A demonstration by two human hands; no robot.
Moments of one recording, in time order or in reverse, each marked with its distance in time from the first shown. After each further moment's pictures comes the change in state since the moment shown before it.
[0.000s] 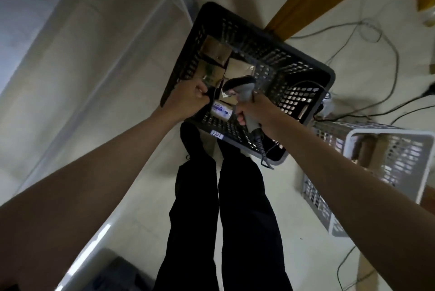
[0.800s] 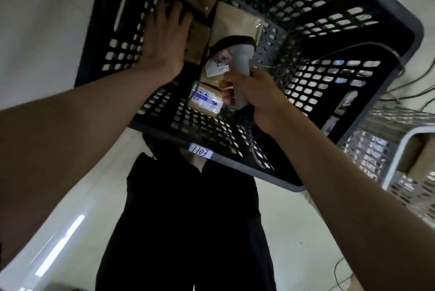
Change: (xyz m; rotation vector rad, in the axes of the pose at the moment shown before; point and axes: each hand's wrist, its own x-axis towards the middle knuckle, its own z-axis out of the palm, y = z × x) left_hand 0.248 -0.121 0.122 0.900 0.220 0.245; right_hand 0.203 0.080 0.012 0.348 0.139 -0.035
